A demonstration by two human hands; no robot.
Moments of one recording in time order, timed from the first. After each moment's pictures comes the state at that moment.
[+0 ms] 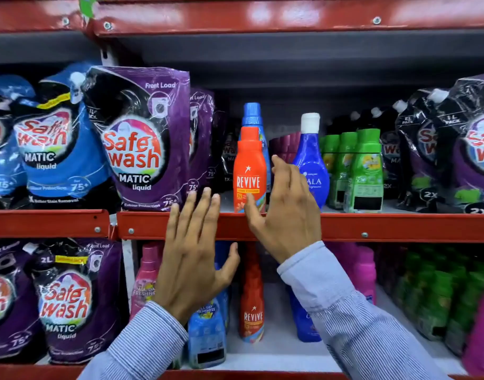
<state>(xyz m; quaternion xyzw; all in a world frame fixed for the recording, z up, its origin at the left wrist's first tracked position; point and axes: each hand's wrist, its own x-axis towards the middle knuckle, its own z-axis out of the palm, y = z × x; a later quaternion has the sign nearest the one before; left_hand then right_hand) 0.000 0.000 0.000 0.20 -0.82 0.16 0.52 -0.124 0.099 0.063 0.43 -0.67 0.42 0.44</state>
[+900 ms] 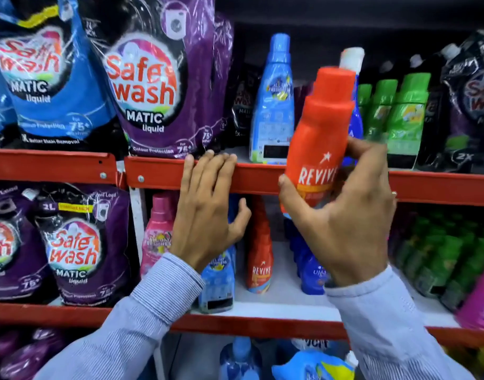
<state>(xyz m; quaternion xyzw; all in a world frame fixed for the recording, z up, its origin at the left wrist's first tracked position) -0.005 -0.021 -0.016 0.17 -0.79 0.13 0.57 -0.091 0.147 0.024 0.38 -0.61 0.56 0.40</state>
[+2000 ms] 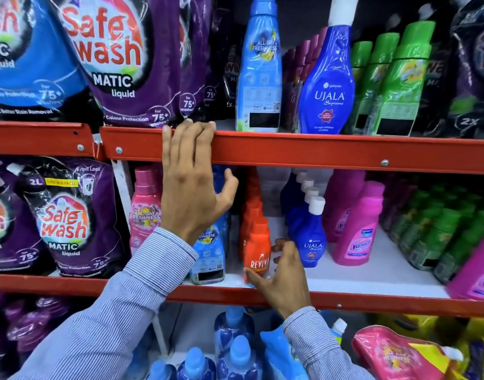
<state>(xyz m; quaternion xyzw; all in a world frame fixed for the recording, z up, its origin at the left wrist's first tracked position) -0.018 -0.010 -0.018 0.21 -0.77 0.11 0.59 -0.149 0.102 -0.184 0.39 -0.80 0.46 0.04</state>
